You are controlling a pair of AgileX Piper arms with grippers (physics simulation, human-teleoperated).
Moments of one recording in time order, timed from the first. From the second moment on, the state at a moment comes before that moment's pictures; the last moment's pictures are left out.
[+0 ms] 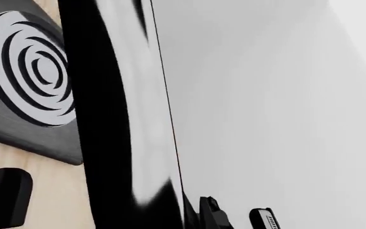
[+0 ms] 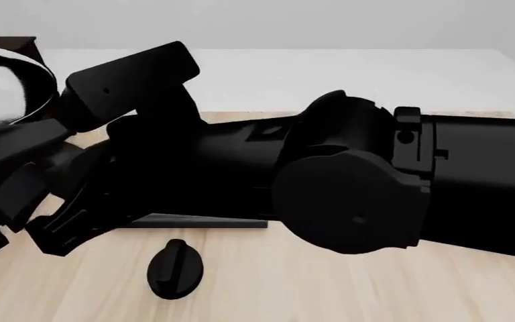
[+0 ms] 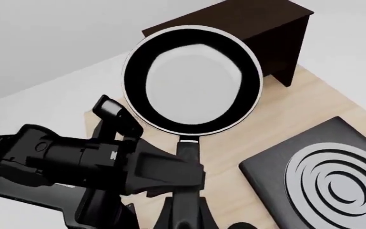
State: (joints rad) left arm -0.56 0.45 -0.50 0.21 -1.23; right arm 1.22 1.52 -1.27 0.16 0.10
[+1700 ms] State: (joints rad) left arm -0.47 0.46 -0.50 0.22 -1.18; right arm 1.23 1.47 -1.26 0.16 0.04
